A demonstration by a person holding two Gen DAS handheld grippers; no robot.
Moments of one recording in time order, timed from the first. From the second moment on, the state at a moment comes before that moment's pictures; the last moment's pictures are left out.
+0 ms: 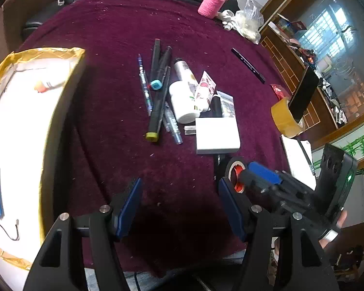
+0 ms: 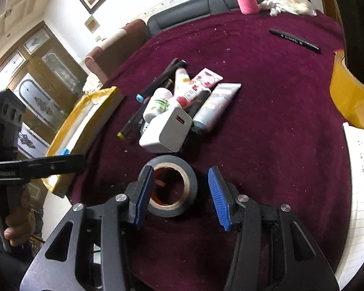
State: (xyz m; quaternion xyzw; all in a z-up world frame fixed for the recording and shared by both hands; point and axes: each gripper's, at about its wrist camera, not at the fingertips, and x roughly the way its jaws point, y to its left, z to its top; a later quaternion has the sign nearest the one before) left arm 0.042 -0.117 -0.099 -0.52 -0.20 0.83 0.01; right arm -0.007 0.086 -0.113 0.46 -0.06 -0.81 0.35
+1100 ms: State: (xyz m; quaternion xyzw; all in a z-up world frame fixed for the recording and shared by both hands) left arm -0.021 -0.080 -0.121 -0.54 -0.13 0.82 0.14; right arm -0.019 0.109 -0.117 0.48 -0.04 -0.84 0.24
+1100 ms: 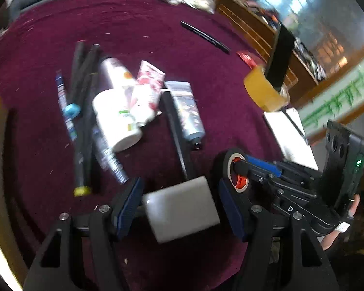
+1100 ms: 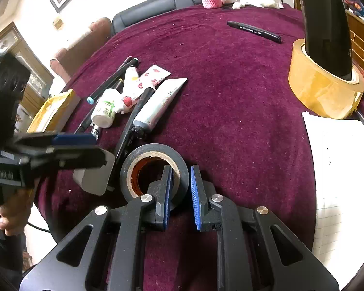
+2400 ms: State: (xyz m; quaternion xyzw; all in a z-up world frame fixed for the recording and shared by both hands) left arm 0.017 -0.048 -0.127 -0.52 0.03 0.83 0.22; right arm -0.012 0.096 -0.118 0.49 -0.03 -0.84 0.25
